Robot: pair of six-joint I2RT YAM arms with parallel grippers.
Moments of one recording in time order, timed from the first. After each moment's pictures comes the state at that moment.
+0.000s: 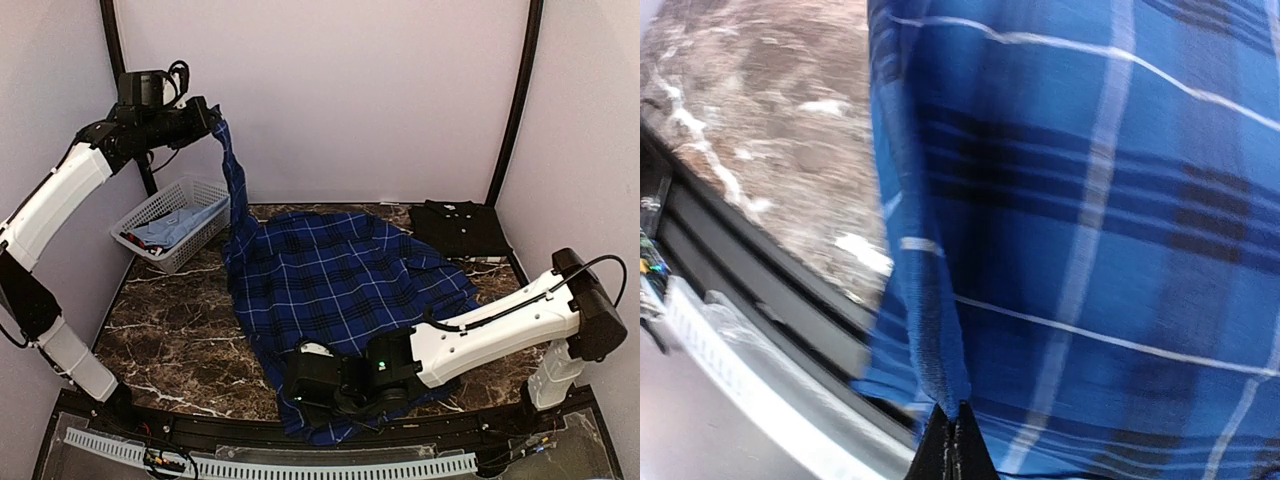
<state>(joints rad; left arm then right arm) -0.35 1.54 1.78 -0.48 0.04 -0.47 1.55 1.82 1.30 -0.60 0.27 1.00</state>
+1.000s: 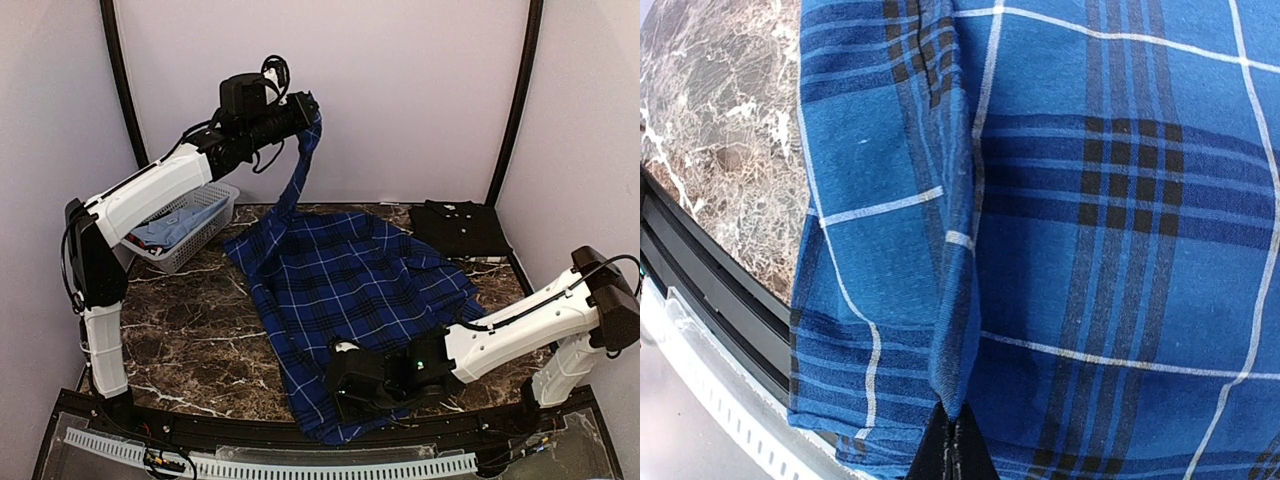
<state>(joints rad) -0.67 1.99 2.09 -0.10 -0.08 -0.51 1.50 1.64 0.96 -0.38 0.23 1.02</state>
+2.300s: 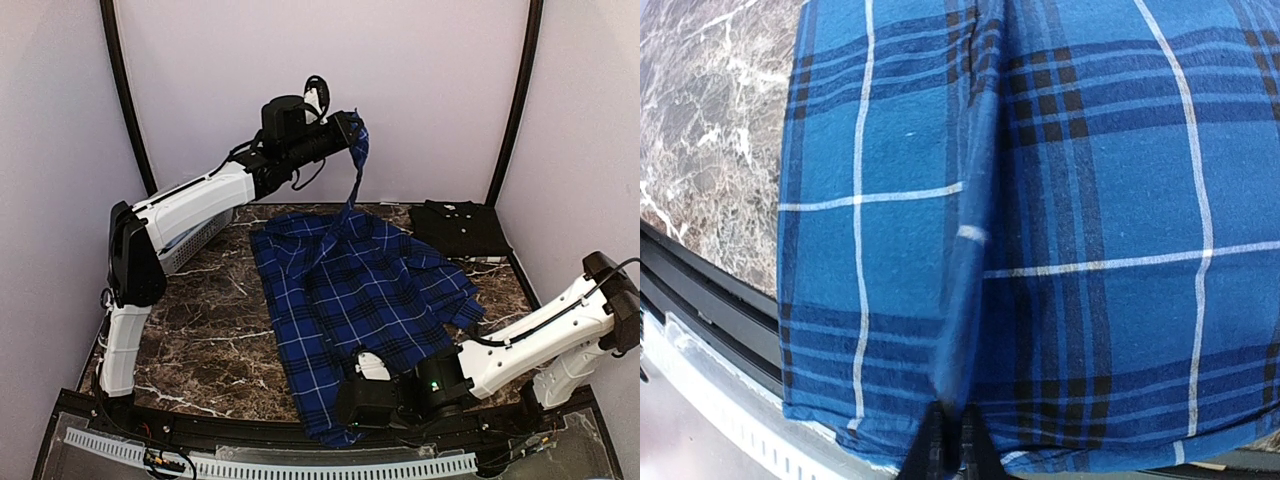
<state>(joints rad) -0.75 2.21 2.23 0.06 0.07 -0.61 1.62 1.60 0.93 -0.49 0.38 1.32</state>
